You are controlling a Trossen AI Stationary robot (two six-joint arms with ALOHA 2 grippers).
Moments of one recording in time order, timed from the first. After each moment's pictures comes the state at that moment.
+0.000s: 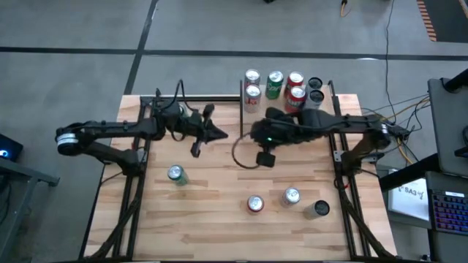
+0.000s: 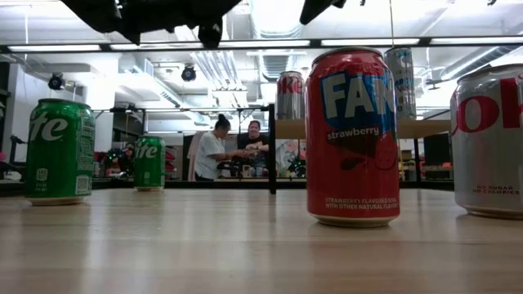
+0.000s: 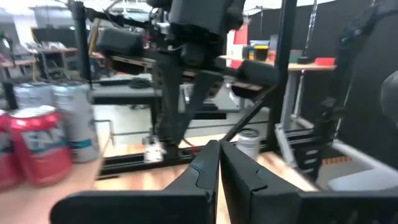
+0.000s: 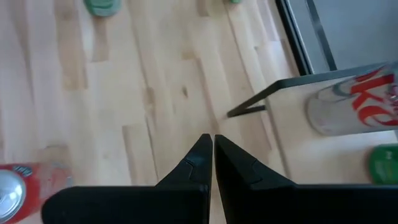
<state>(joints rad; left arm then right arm) 0.29 1.23 0.77 0.51 0.55 -0.01 0.06 1.66 1.85 -1.18 0.29 0.14</state>
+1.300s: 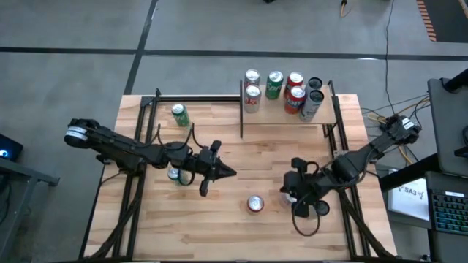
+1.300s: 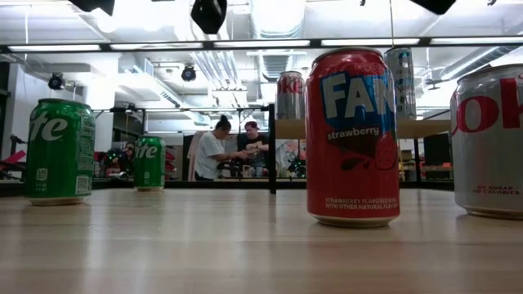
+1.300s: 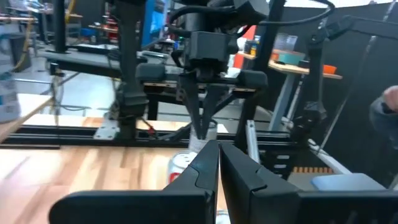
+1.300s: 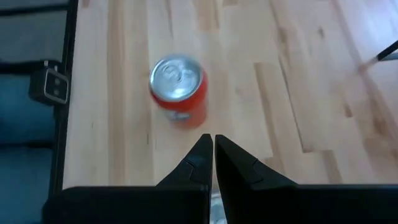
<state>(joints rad) -0.19 1.35 0.77 0.59 0.03 -0.17 0.56 1.33 1.20 -0.83 0.29 0.58</state>
